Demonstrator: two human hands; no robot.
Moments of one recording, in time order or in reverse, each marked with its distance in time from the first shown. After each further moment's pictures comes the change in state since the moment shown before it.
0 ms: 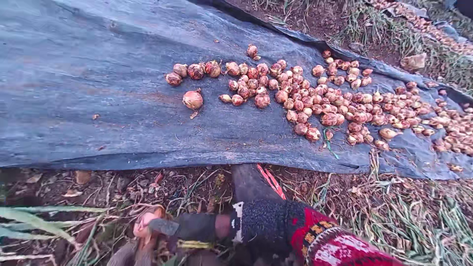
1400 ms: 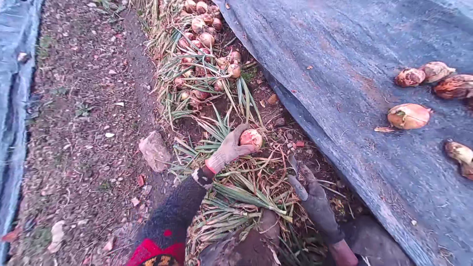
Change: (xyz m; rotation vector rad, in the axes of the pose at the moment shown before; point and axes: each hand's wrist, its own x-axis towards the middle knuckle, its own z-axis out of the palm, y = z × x) left_hand 0.071 -0.128 -0.090 -0.312 0.080 -0.086; right_hand 0.031 -0.005 -0.016 -0.359 0.297 -0.207
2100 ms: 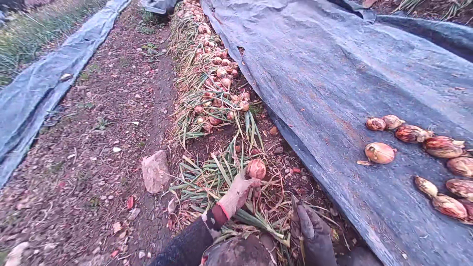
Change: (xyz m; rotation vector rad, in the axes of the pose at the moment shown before) left_hand -0.076 0.024 0.070 -0.712 0.237 -0.366; right_hand -0.063 -0.043 0.001 0.531 -0.064 -0.256
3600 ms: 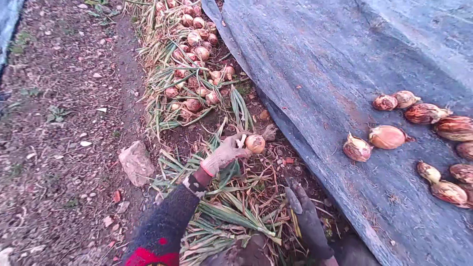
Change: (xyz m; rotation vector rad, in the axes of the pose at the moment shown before) left_hand 0.124 0.068 -0.019 0.365 -0.330 0.146; right_hand 0.063 0.058 -0.040 -0.311 0.116 0.352
